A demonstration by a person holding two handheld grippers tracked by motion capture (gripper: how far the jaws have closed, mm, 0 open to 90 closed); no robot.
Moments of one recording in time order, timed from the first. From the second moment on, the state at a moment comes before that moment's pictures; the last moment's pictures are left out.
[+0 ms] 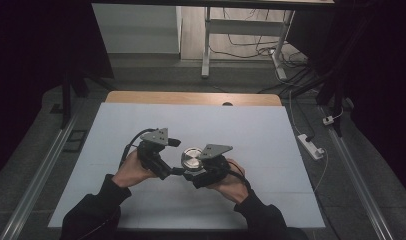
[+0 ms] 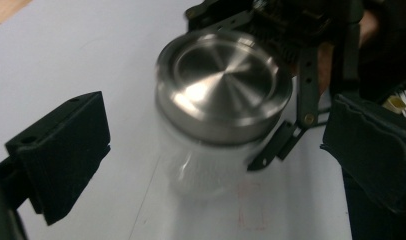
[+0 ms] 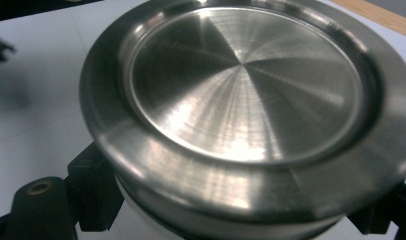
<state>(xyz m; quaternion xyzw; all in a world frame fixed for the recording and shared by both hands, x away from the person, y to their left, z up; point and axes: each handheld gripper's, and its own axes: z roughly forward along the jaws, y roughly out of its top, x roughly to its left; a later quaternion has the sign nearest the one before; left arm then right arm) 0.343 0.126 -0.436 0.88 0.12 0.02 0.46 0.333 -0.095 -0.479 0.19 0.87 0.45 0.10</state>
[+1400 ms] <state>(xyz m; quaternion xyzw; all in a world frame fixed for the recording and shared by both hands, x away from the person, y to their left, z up) 0.345 0.134 -0.437 0.88 0.05 -0.03 0.48 0.323 -0.084 -0.480 0.14 0.88 0.44 0.07</state>
